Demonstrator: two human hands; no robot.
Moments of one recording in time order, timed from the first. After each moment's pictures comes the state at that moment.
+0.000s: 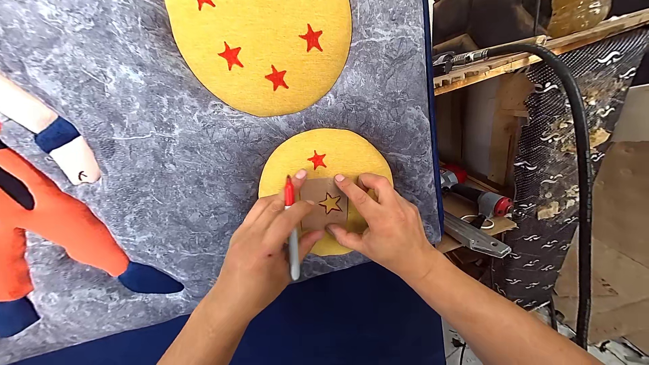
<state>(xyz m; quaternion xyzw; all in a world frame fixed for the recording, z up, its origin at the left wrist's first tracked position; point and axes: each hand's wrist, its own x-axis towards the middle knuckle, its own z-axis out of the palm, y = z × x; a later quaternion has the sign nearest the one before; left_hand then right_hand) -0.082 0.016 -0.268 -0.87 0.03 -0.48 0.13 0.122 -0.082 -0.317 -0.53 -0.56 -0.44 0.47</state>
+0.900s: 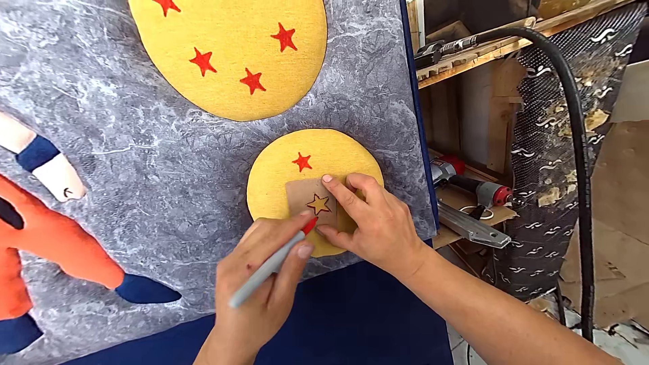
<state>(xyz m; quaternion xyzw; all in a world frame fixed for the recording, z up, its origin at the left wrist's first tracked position) -0.080 -0.009 -0.283 -0.85 0.01 -0.53 -0.04 0.124 -0.079 -0.320 -0.51 -0.56 -0.44 0.48</state>
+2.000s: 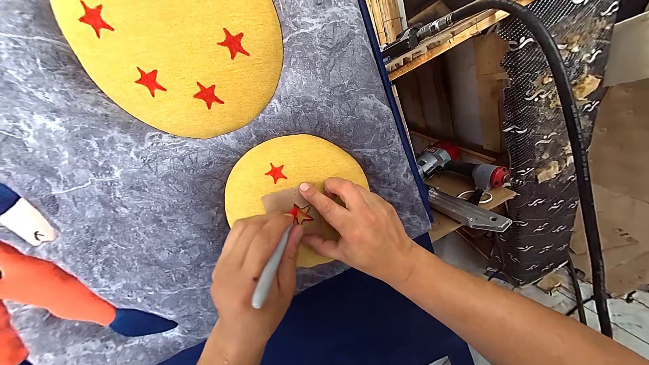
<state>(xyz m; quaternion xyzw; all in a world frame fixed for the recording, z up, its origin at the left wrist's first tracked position) -0.055 -0.004 -0.278 -0.83 0.01 -0.53 0.15 0.121 -0.081 -0.319 -0.52 -0.58 -0.41 0.48</state>
